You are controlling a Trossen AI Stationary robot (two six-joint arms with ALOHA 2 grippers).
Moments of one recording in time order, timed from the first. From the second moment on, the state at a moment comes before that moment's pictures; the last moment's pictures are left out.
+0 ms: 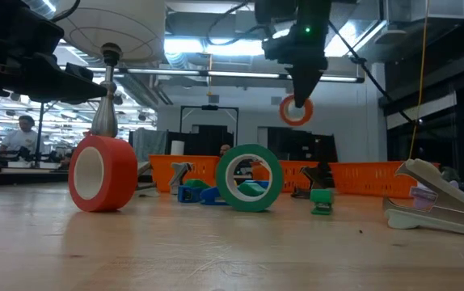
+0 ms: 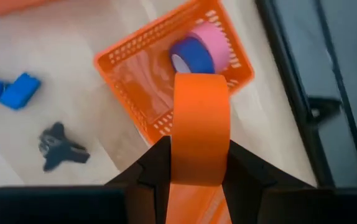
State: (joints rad) left arm -0.06 0.20 0.01 0.03 -0.09 0.16; right arm -0.19 1.79 1.64 -1.25 0.34 0.17
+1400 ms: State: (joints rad) left arm -0.06 0.20 0.01 0.03 -0.09 0.16; right arm -0.37 1.79 1.33 -0.80 0.03 -0.61
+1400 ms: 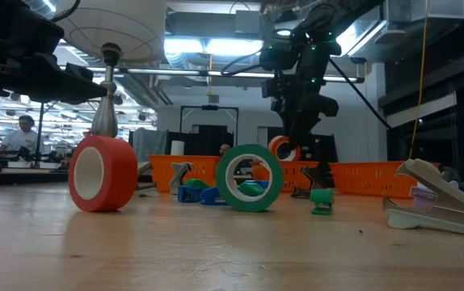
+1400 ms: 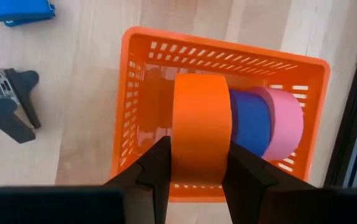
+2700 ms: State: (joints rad) left arm -0.06 0.20 0.01 0.03 -0.09 0.16; right arm -0.39 1.83 1.38 -0.79 0.14 -0.51
